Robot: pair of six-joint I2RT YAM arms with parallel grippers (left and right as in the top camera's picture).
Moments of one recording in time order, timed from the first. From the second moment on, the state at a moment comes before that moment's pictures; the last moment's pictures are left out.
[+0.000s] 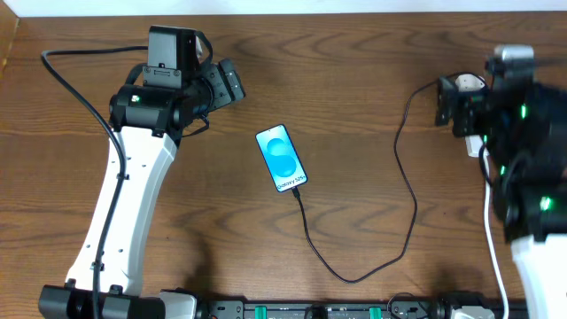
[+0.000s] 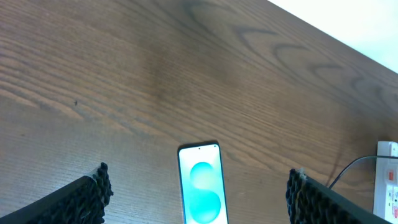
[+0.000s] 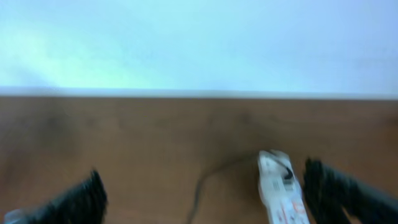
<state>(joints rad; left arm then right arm) -0.15 1.52 1.51 -0.89 0.07 -0.51 0.01 1.04 1.05 -0.36 -0.06 -0.01</state>
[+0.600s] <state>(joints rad) -0.15 1.52 1.51 -0.89 0.07 -0.51 0.00 0.37 0.20 0.17 -0.01 -0.01</state>
